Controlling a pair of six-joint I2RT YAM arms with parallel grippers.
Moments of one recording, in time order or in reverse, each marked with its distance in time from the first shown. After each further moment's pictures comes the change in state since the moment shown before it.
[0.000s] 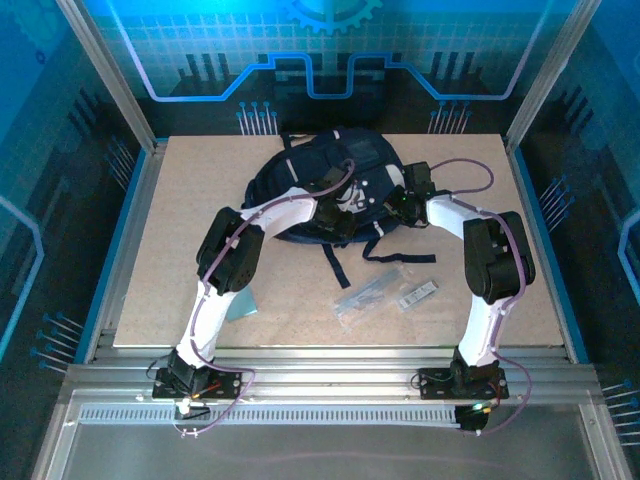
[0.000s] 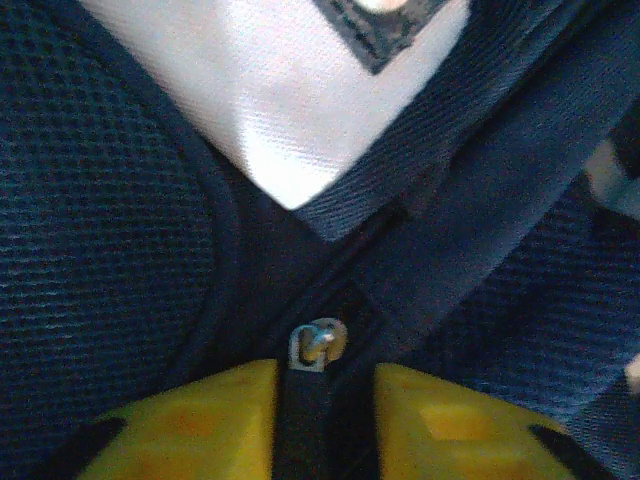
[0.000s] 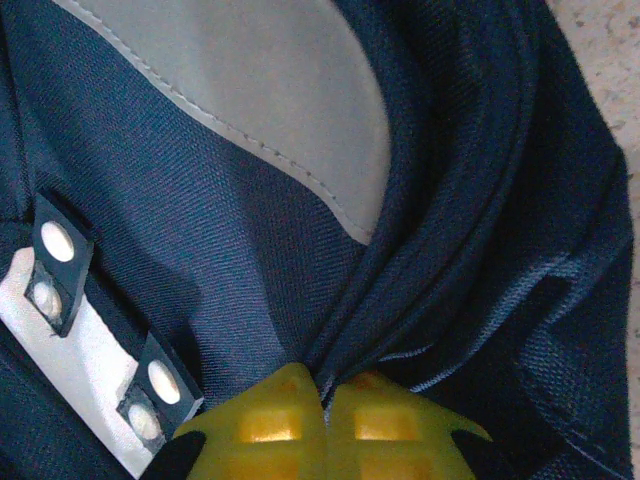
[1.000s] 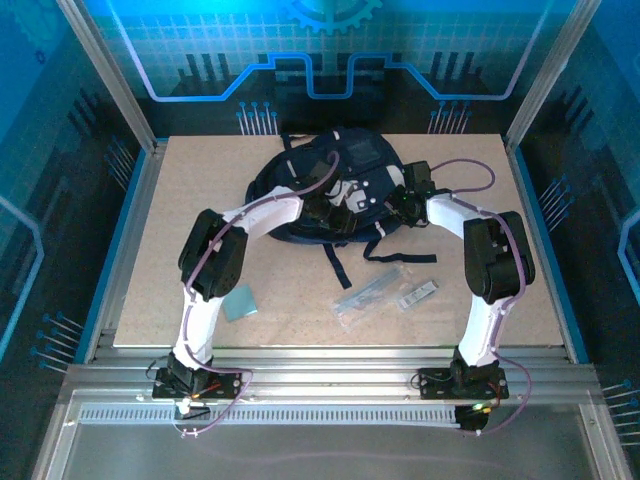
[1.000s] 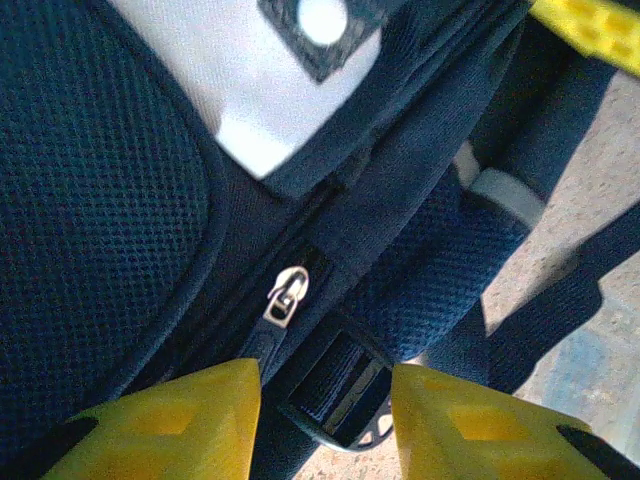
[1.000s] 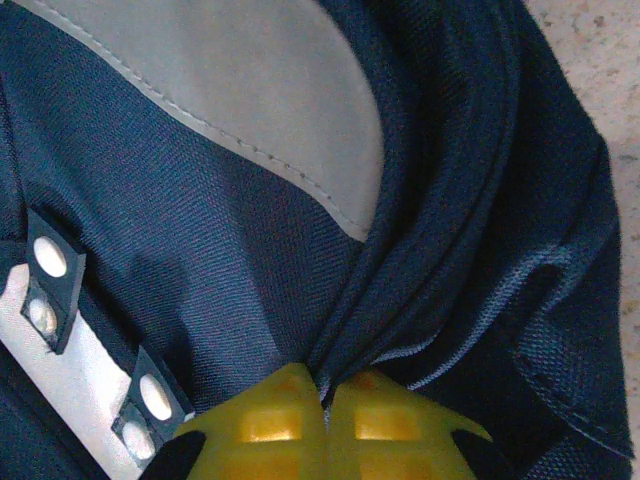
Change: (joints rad) left arm 0.029 -0.132 -0.125 0.073 0.159 -0.071; right arm 0.001 0.001 0.014 -0.029 0.014 0.027
